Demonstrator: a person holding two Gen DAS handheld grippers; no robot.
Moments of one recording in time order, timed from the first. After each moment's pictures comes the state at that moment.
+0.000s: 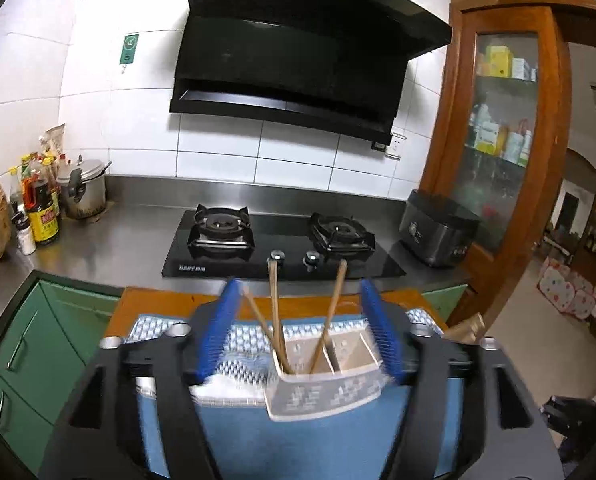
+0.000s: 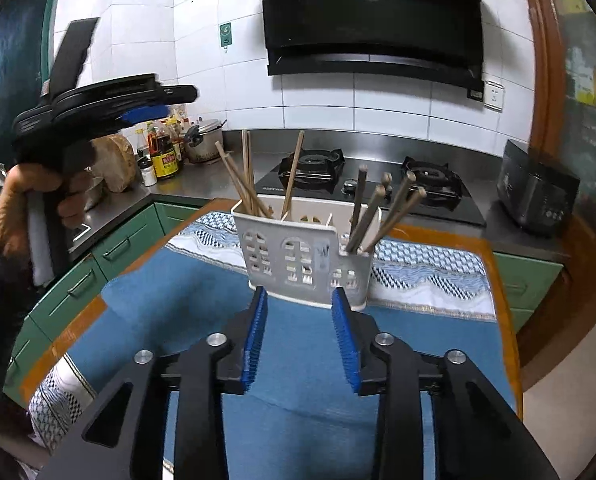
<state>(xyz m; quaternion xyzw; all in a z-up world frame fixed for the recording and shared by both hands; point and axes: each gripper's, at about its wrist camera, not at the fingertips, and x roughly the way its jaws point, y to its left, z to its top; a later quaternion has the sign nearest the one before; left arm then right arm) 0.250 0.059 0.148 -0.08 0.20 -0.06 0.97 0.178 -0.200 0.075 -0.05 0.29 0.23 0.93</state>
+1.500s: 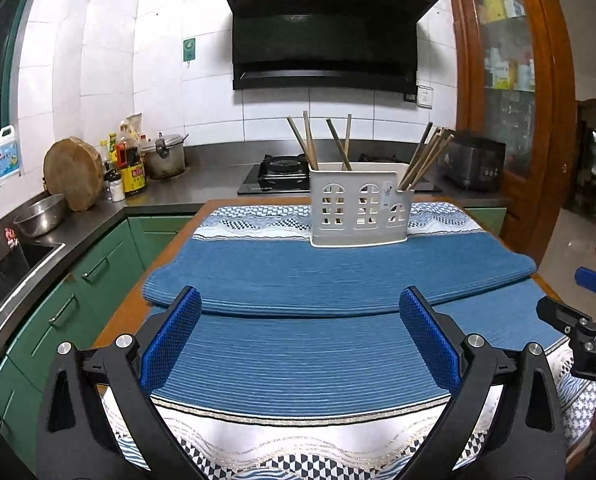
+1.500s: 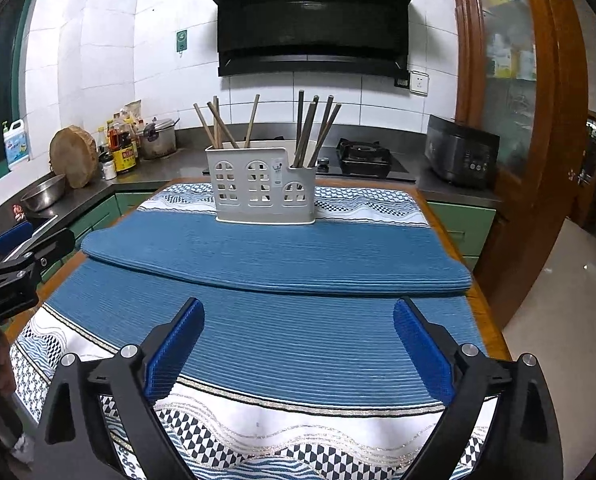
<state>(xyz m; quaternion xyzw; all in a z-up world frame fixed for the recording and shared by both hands) 0.012 -0.002 0.025 -0.01 0.22 0.06 0.97 0.033 -0.239 0.006 -0.03 0.27 0.12 0.96</state>
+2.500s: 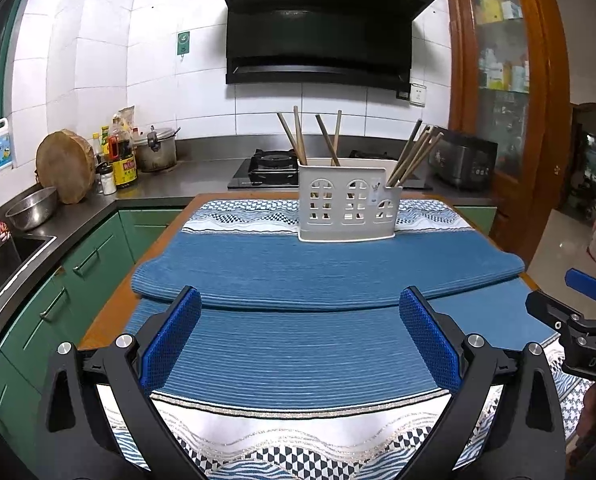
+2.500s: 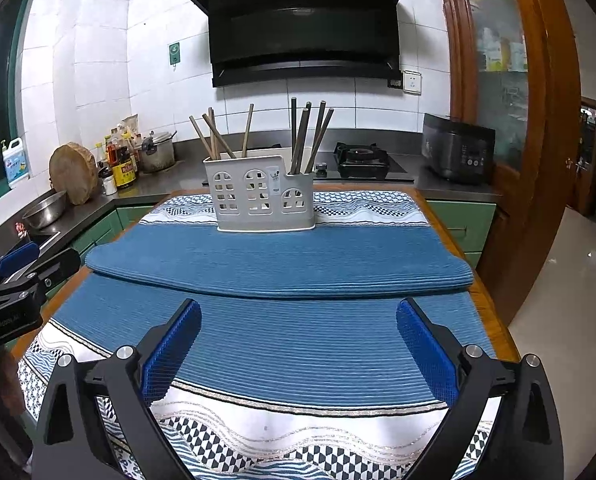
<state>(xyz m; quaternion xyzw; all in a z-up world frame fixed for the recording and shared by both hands) 0.011 -0.008 0.022 -0.02 0.23 0.05 0.97 0.031 -0.243 0.009 -0.01 0.26 0.12 0.96</state>
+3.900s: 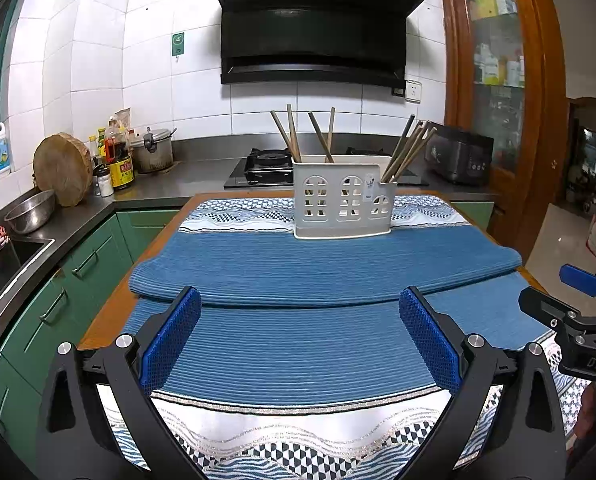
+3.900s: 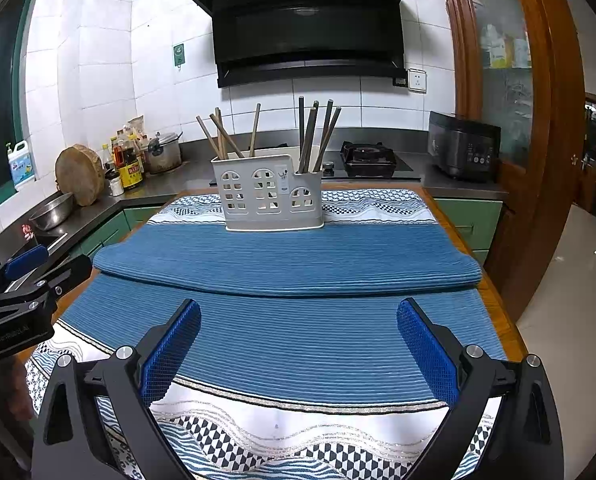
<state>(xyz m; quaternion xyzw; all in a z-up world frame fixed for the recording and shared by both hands) 0.009 -0.016 0.022 -0.01 0.23 0.04 0.97 0.026 -0.234 0.007 0.00 0.26 0.13 0.96</state>
